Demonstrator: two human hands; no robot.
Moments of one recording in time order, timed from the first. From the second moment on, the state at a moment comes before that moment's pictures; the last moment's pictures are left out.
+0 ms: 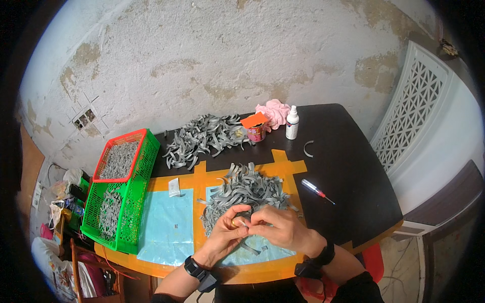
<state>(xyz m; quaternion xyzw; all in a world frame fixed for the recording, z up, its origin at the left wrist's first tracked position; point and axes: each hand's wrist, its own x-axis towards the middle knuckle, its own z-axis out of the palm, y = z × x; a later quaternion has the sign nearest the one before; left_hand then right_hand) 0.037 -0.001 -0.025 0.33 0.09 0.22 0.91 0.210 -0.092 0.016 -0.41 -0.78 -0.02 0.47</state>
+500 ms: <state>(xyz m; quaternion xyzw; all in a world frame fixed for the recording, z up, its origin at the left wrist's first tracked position) 0.033 0.000 -0.024 0.46 0.10 0.28 0.83 0.204 -0.091 0.010 -0.42 -0.71 0.14 0.55</state>
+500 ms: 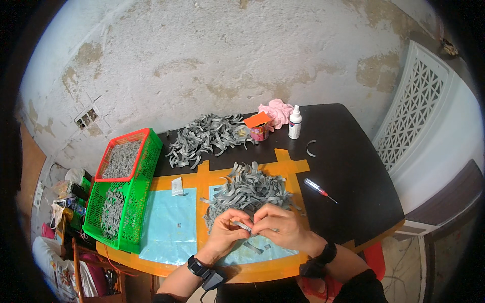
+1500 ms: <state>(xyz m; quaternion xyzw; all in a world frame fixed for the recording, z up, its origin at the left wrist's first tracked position) 0.030 0.007 -0.027 0.55 0.12 0.29 0.77 0.218 -0.093 0.018 -0.40 -0.69 0.36 0.49</state>
